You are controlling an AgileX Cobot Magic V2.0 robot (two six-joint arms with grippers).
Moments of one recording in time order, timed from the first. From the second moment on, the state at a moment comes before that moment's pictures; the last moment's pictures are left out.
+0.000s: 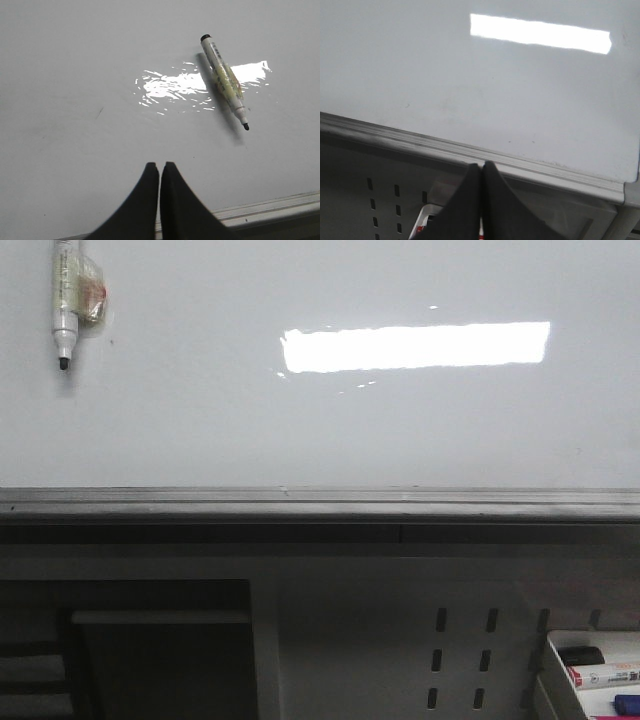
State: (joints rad) left arm -0.15 -0.01 0.00 -0.07 0.00 0.13; right arm 0.08 -0.01 0.01 0.00 0.20 -0.18
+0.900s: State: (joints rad) left arm -0.15 -0.01 0.00 -0.23 0.00 0.13; right arm 0.08 -0.01 0.01 0.14 0.13 -0.18
